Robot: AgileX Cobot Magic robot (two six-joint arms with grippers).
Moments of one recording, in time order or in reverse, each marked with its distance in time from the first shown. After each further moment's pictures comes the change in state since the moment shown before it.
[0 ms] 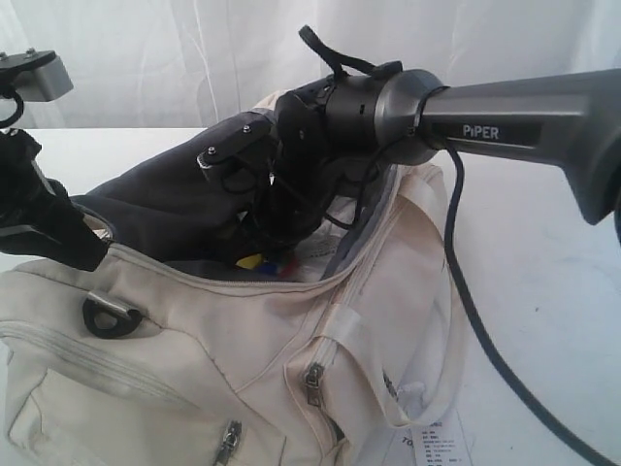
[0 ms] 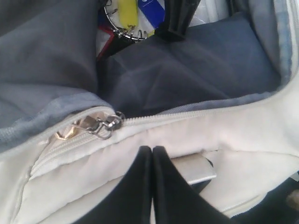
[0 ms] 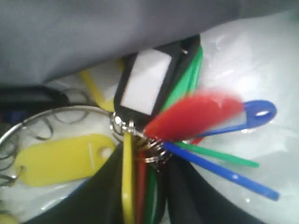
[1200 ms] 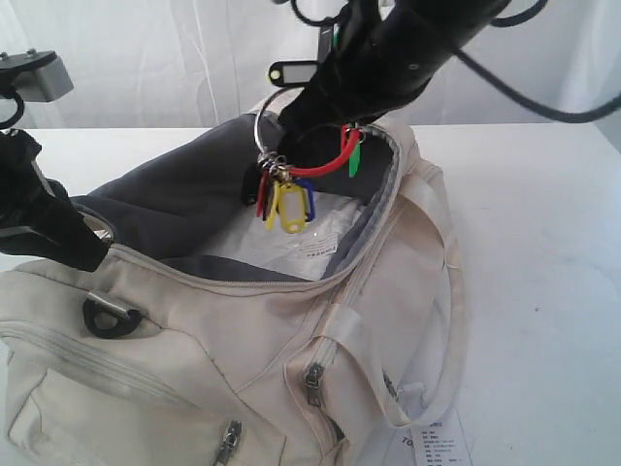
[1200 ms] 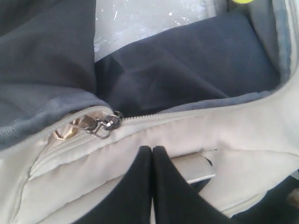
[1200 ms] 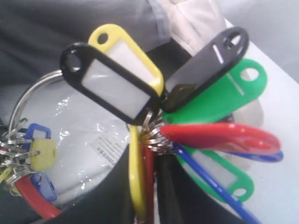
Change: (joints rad) left arm 0.000 0.000 0.000 -0.002 0.002 0.010; right arm -0.002 -0.533 0.124 -0.207 0.107 0.117
